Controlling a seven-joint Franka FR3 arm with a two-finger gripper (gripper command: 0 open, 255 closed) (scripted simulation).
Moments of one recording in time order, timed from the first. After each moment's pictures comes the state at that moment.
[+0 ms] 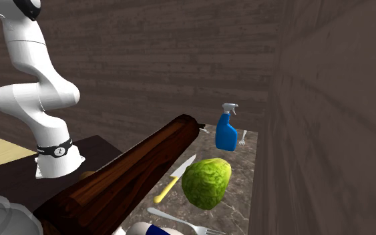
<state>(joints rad) -0.24 -0.21 -0.40 -2.45 -0.01 2.24 -0.44</state>
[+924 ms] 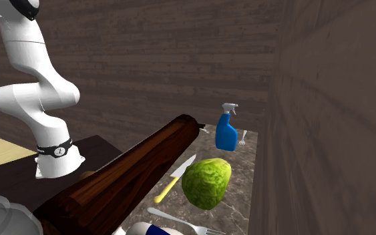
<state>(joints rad) -0.22 -0.07 -0.42 -2.52 0.07 2.44 -0.51</state>
